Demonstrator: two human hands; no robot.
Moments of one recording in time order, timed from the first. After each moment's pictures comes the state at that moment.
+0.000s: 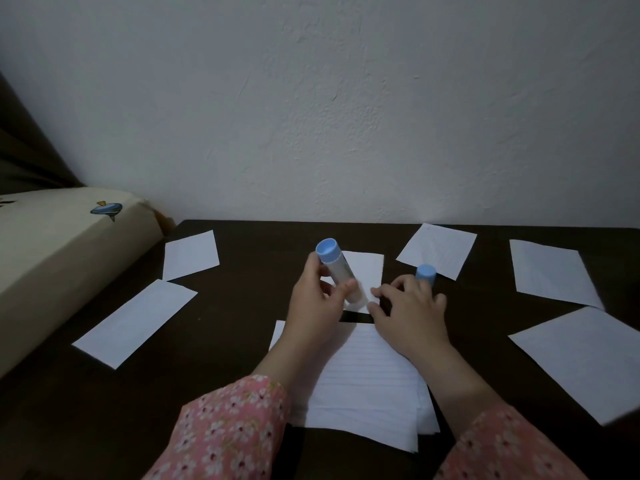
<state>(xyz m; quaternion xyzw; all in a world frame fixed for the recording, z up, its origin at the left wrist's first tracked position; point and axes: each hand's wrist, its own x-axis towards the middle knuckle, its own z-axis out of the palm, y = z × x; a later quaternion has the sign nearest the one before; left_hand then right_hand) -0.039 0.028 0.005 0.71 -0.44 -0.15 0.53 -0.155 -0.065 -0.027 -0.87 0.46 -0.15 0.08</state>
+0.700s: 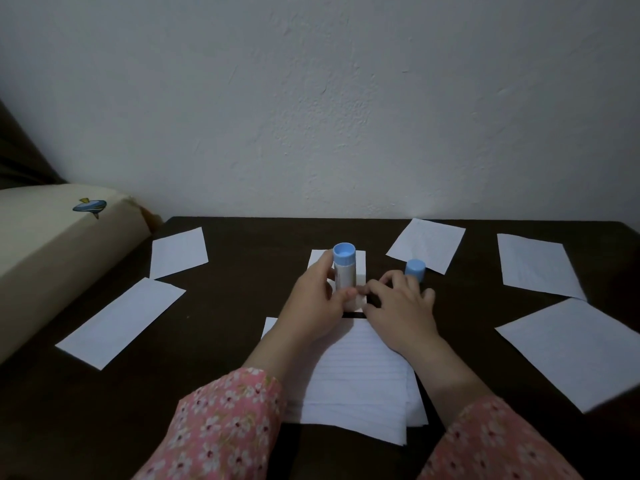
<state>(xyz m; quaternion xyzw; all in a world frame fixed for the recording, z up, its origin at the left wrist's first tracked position) -0.036 0.022 0.006 0.73 -0.53 -0.14 0.41 -0.157 -0.064 -0.024 -0.88 0.44 -0.13 0.11</state>
